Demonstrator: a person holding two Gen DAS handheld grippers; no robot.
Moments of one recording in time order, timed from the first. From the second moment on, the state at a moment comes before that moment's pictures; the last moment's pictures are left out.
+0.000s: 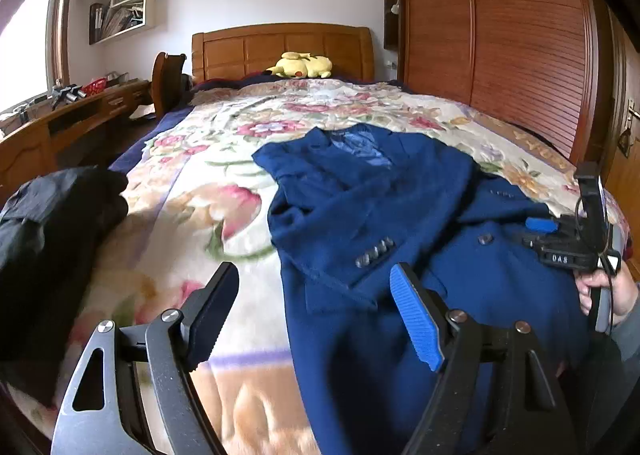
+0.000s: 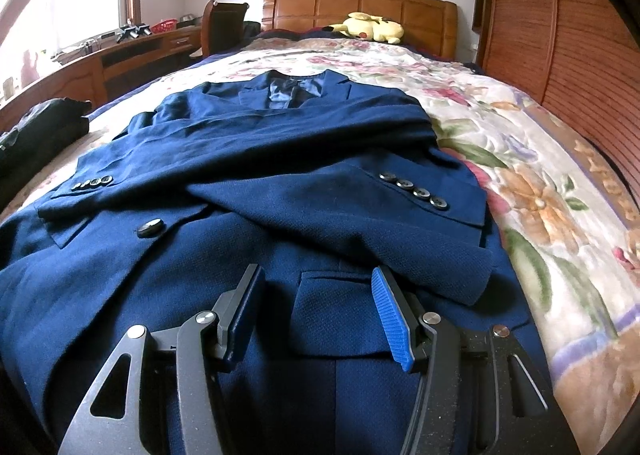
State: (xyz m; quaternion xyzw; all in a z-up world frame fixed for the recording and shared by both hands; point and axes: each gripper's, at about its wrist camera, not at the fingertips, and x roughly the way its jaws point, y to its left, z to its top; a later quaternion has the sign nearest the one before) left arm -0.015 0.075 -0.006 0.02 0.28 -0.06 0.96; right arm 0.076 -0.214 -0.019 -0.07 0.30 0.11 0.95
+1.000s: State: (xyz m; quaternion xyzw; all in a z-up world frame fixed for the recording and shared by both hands) left arm -0.058 0.066 -0.048 0.03 0.31 -0.05 0.95; right arm -0.009 -0.301 0.011 -0.09 0.32 0.08 0.94
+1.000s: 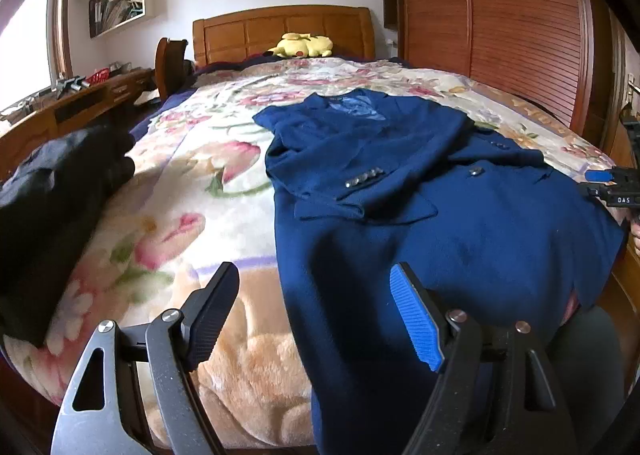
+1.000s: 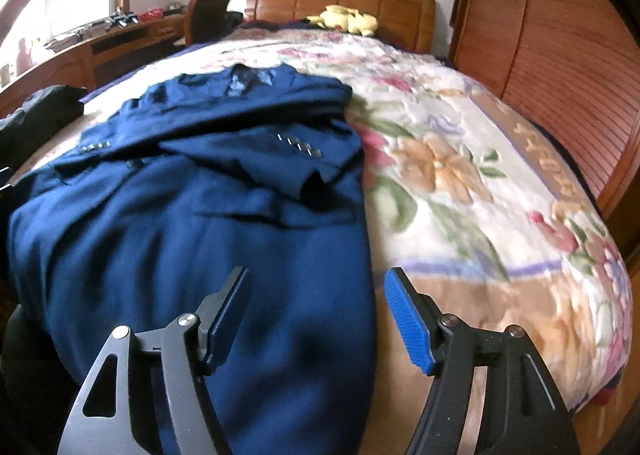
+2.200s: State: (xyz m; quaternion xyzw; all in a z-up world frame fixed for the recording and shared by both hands) left arm -0.104 0.072 0.011 -0.02 0.25 -0.12 0.96; right arm -0.052 -0.320 0.054 -0.02 0.26 0.19 0.95
